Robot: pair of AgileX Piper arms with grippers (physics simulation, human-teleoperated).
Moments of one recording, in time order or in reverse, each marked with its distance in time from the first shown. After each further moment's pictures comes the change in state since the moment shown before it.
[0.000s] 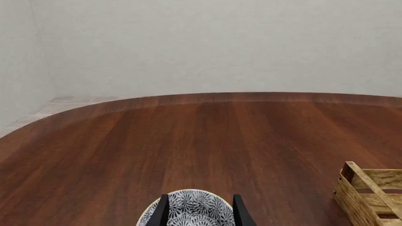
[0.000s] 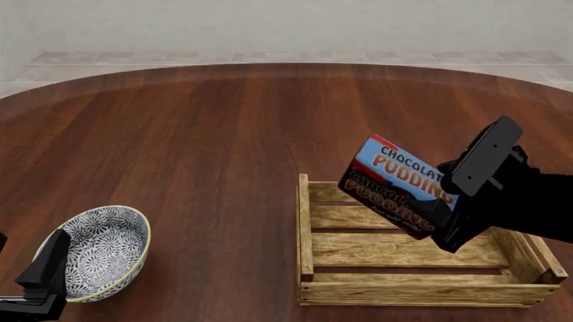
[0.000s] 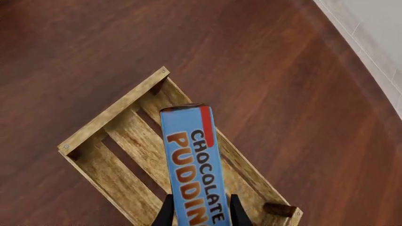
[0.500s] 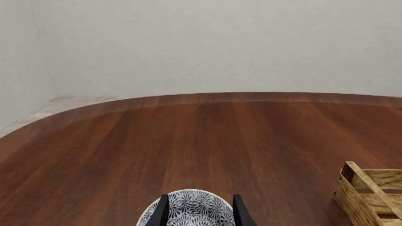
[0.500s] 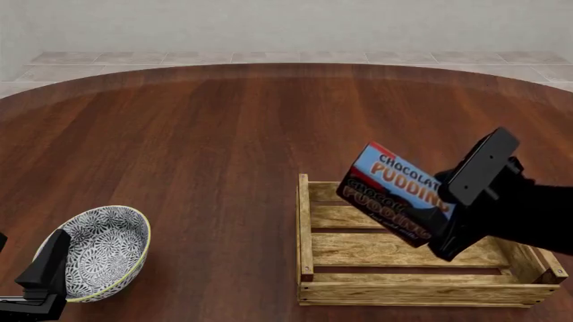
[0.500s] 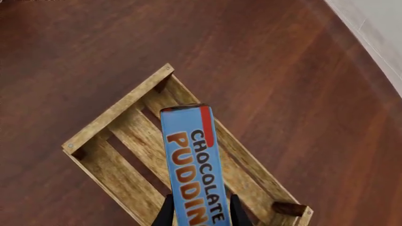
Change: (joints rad) left arm 0.000 0.000 0.000 0.000 0.000; right arm 0.012 -0.009 0.047 -0.033 0.032
